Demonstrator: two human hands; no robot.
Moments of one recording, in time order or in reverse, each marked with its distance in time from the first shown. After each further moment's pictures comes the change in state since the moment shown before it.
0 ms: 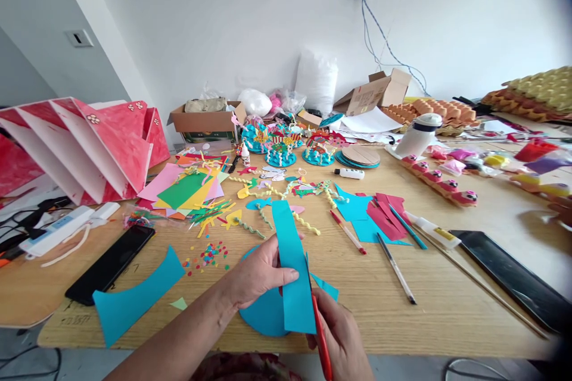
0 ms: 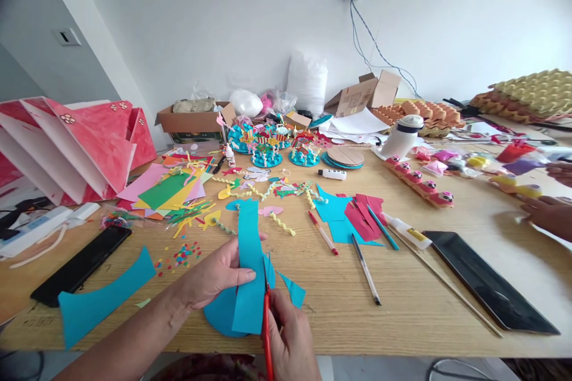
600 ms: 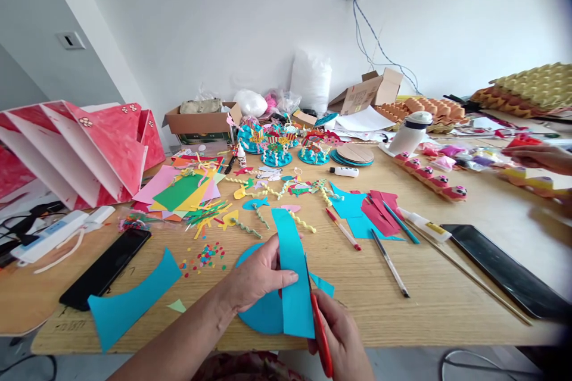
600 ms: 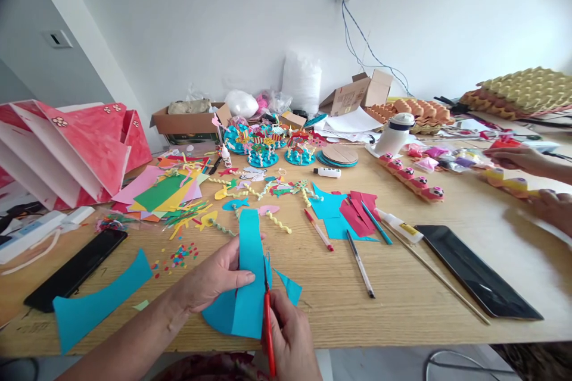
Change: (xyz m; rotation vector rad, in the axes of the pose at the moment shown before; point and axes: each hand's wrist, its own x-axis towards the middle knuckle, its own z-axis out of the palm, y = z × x) left_hand -0.001 -0.002 0.007 0.002 -0.004 0.019; right_hand -0.006 -0.004 -0.003 0.117 0.016 0.082
